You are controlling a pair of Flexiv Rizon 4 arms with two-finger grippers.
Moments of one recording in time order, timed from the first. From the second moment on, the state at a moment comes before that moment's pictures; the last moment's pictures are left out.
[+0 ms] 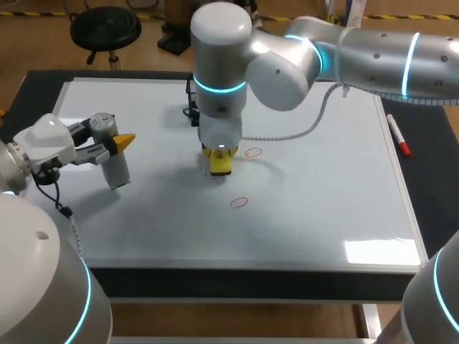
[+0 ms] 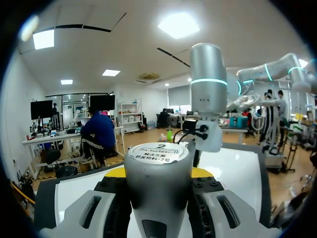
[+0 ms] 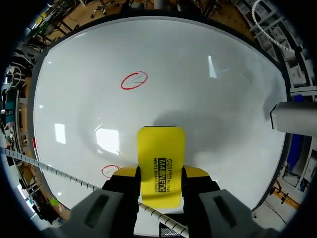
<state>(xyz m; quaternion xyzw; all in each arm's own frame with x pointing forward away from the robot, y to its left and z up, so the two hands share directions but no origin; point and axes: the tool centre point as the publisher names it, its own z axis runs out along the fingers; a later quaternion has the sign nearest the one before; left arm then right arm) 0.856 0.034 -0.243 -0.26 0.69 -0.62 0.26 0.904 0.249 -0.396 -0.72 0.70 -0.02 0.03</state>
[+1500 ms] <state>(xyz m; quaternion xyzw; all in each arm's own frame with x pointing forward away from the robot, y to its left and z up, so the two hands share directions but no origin) 0.856 0.034 -0.243 -0.26 0.69 -0.62 0.26 0.880 0.282 -0.425 -0.75 0.67 0.01 0.01</state>
